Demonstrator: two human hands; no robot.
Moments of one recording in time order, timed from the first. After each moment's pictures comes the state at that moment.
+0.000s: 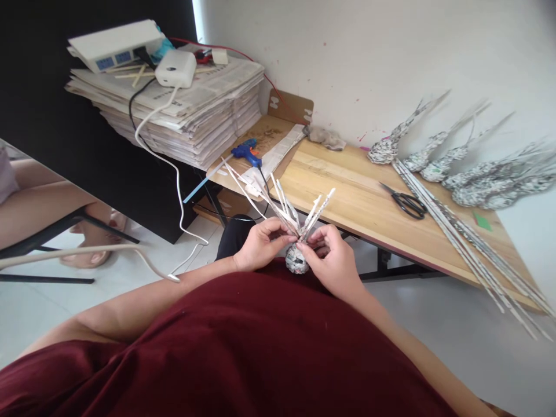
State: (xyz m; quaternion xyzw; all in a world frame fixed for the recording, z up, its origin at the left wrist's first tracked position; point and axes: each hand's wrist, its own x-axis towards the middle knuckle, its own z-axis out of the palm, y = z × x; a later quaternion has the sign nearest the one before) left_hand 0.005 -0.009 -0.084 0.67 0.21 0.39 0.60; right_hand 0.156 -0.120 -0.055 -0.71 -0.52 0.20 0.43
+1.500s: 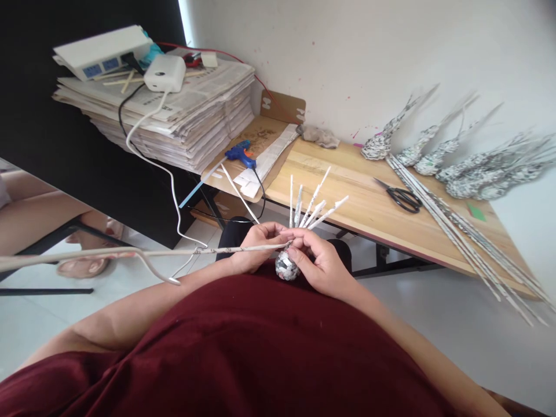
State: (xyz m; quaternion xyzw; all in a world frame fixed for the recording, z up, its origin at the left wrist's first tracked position) left_hand 0.007 -0.018 -0.071 0.48 0.33 0.27 0.76; right_hand 0.146 -0.120 -0.041 -0.56 -0.61 0.34 0.44
